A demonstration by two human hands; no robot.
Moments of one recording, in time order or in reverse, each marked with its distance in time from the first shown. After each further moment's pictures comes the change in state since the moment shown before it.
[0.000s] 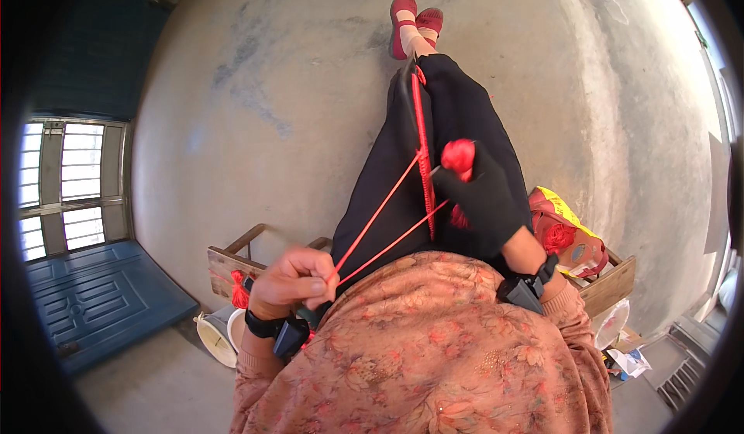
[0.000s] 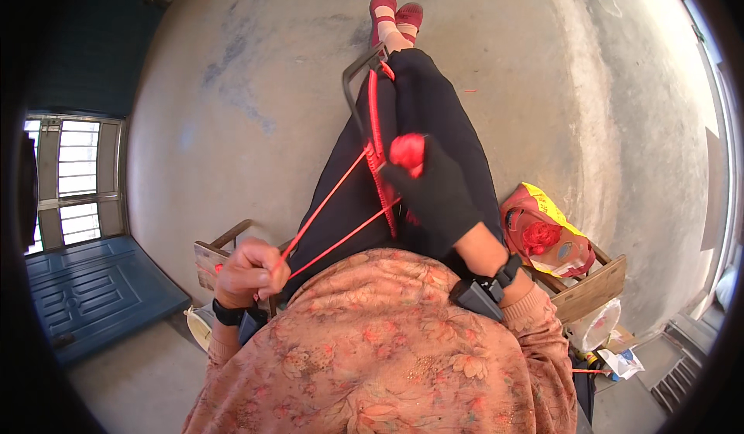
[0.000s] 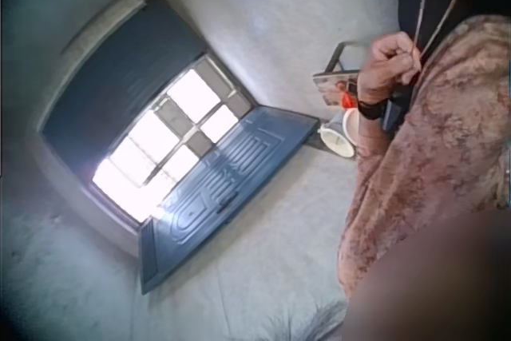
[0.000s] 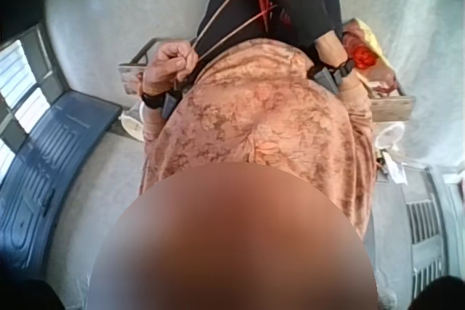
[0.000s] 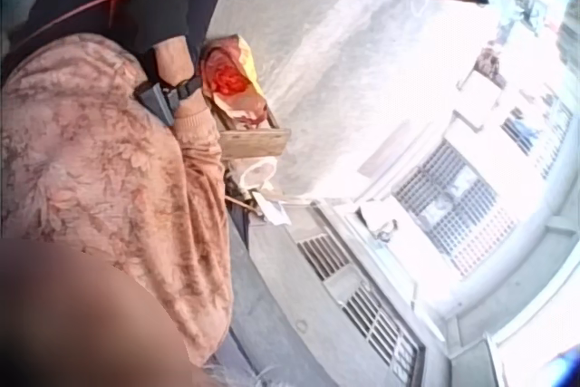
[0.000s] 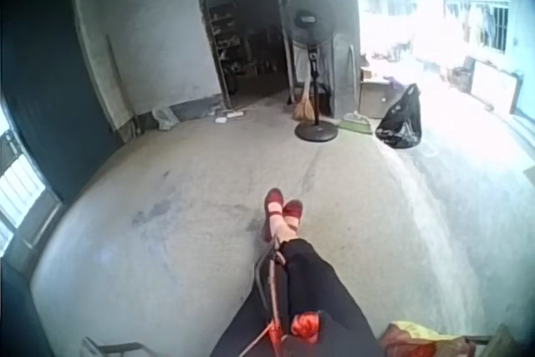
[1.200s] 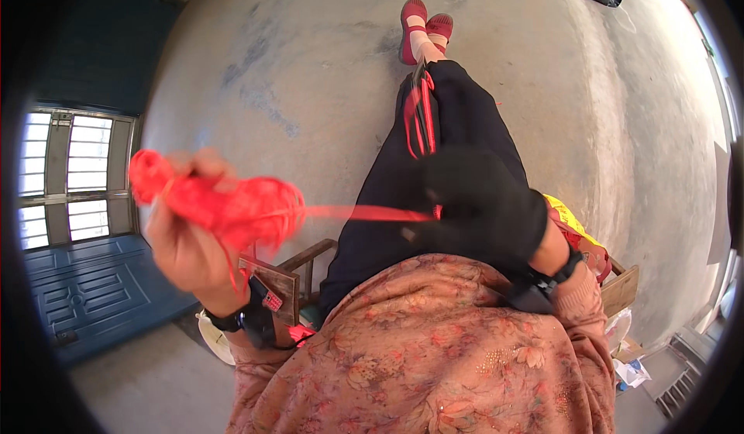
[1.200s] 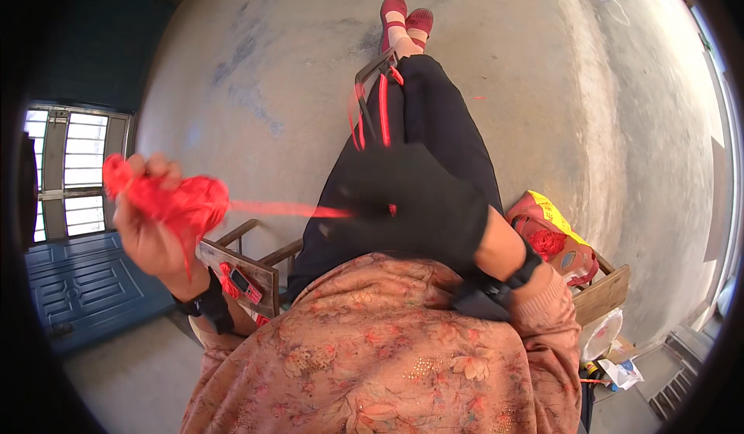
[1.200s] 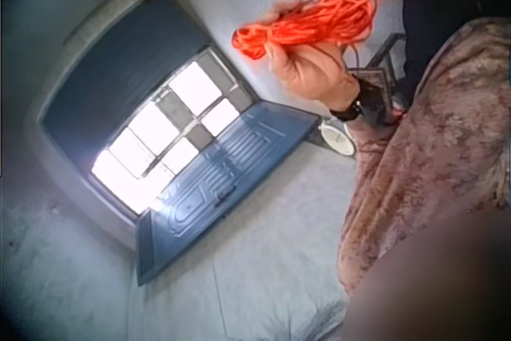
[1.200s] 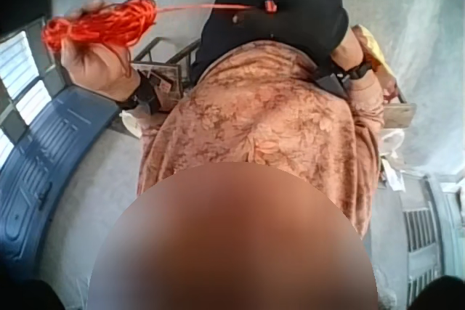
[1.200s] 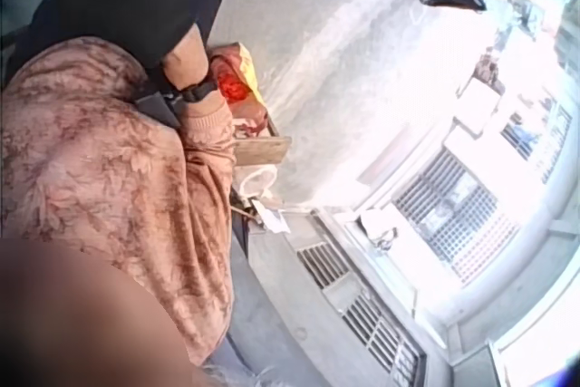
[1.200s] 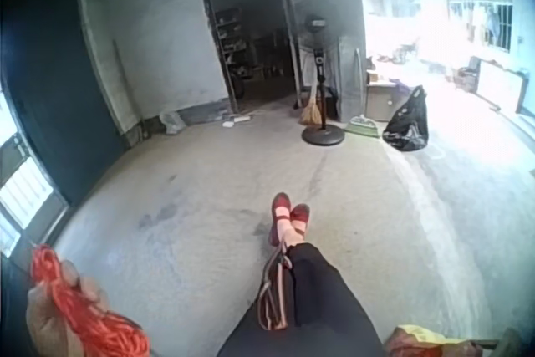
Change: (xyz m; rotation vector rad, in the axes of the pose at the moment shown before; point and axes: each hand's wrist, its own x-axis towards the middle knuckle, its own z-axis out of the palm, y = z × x) left_hand 0.012 0.086 0.024 0.073 0.279 0.883; right_hand 0.015 -0.083 -0.033 -0.035 -0.568 -0.737
